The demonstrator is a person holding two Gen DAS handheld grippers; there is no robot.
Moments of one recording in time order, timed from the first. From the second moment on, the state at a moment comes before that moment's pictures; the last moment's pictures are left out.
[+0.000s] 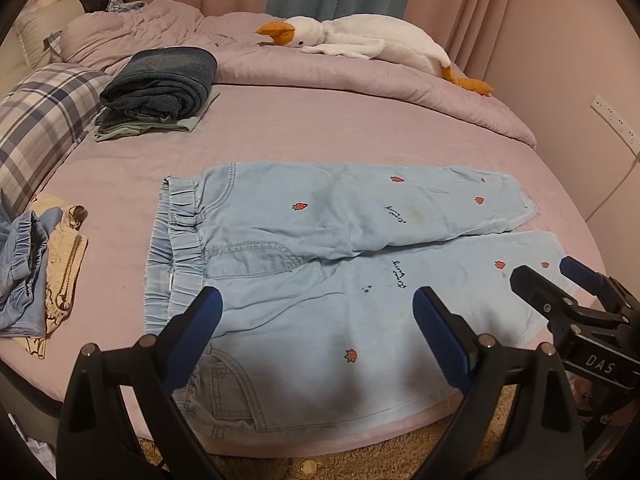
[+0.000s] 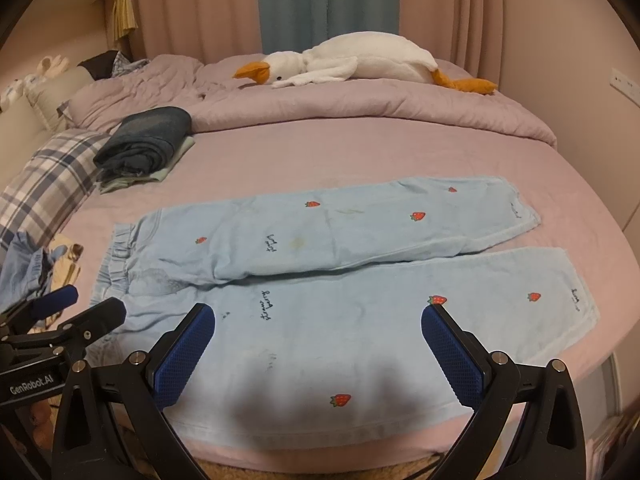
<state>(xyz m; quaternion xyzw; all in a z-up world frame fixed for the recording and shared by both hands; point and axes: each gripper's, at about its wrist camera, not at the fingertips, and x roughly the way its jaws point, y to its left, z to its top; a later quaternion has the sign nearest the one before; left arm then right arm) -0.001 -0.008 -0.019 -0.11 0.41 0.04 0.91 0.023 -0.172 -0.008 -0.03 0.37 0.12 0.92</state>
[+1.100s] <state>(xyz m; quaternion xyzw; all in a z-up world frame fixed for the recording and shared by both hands) 0.001 -0.008 -0.025 -0.11 0.42 0.04 0.90 0.024 -0.172 -0.014 -0.02 0.38 0.14 0.92</state>
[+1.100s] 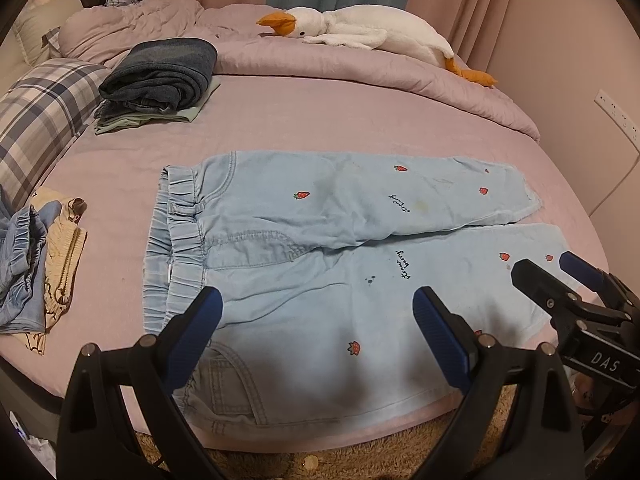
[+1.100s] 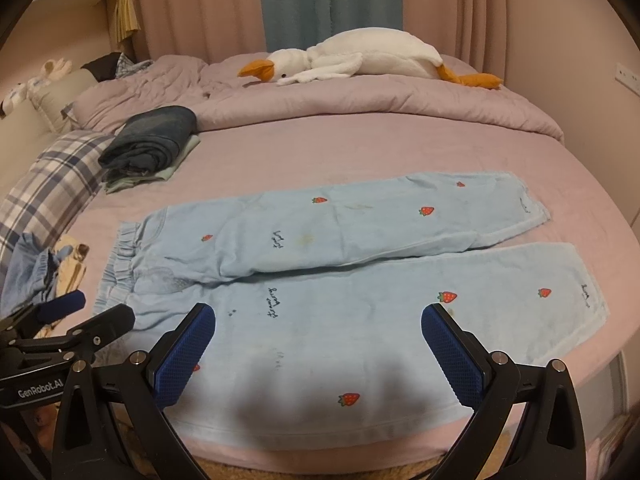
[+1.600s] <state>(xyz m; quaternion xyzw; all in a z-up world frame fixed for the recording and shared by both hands) 0.001 -0.009 -0.028 -0.11 0.42 0.04 0.90 0.024 -0.173 -0.015 -0.02 0.38 0.13 0.92</state>
